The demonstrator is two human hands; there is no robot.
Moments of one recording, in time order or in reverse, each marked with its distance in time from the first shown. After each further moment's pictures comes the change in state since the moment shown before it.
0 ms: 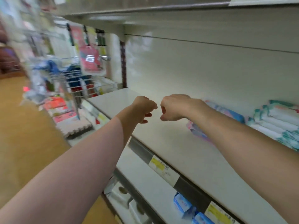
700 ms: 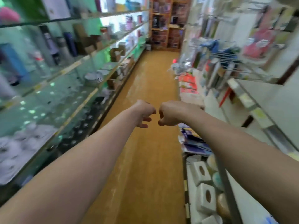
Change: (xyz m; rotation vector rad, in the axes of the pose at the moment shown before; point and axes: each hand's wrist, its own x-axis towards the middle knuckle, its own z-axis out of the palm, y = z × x) left_hand -0.302 -0.220 -0.199 -0.205 0.796 -0.425; right_hand -0.158 -0.354 0.034 -0.108 -0.052 -0.962
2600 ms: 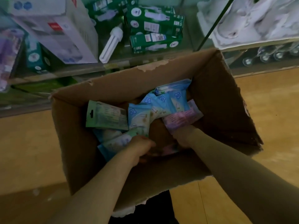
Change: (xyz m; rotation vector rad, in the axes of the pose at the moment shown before) left_hand -0.113 -0.669 -0.193 -1.055 0.453 -1.049; right_hand 0.089 -0.600 0.413 -0.844 -0.668 -1.114
